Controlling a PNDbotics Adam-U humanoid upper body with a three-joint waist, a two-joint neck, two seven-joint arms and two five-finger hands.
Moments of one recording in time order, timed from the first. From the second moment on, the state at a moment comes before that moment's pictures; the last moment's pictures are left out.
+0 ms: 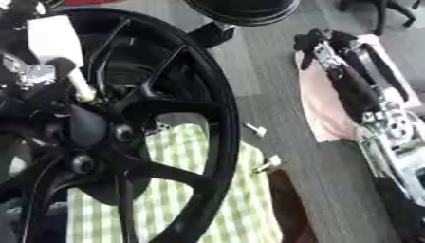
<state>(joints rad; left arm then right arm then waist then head) -1.18 0.71 -0.51 -1.76 -0.10 0.55 -0.53 -0.23 -0.58 -0.17 -1.98 -0.26 0.05 0.03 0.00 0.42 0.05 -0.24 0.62</state>
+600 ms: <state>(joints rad) -1.07 0.89 -0.31 -1.92 0.06 0.56 -0.43 -0.17 -0.59 -0.20 -1.98 -0.27 0.03 0.00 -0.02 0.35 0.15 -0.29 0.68</state>
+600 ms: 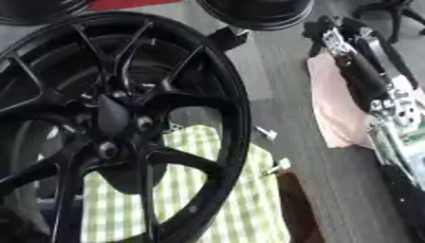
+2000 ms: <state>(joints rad) -0.42 0.88 0.03 -1.69 0.17 0.41 -0.03 -0.13 -0.57 -0.27 -1.98 -0.28 -0.01 -0.08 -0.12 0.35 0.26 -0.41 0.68</state>
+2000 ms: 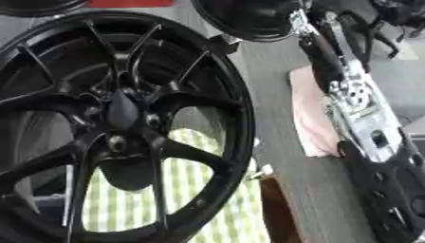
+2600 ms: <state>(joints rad) -0.14 0.80 0.12 -1.96 0.28 0.15 0.30 -0.14 -0.57 -0.26 -1.98 -0.29 -0.02 -0.07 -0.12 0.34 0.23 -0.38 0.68</state>
